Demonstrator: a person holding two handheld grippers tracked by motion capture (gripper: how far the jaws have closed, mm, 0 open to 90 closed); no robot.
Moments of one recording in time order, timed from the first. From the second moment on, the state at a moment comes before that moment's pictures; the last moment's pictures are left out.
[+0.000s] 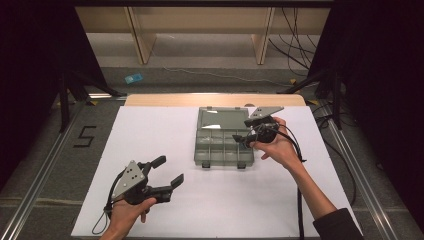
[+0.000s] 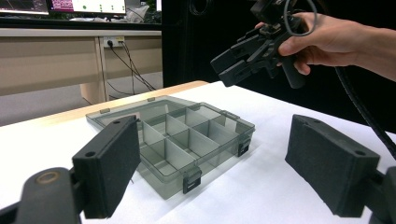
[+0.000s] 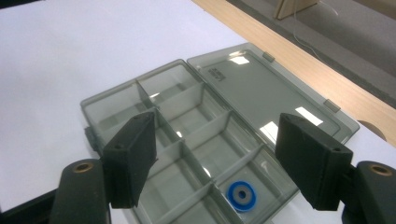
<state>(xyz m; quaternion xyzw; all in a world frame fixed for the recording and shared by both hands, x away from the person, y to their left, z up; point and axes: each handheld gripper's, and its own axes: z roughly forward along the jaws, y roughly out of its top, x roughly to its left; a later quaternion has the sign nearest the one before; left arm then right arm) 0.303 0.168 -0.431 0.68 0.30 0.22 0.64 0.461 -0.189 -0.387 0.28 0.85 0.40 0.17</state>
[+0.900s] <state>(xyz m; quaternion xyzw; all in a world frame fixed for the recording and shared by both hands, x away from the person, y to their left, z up) 0.303 0.168 -0.431 0.68 0.30 0.22 0.63 0.434 -0.182 -0.393 0.27 0.84 0.44 0.15</state>
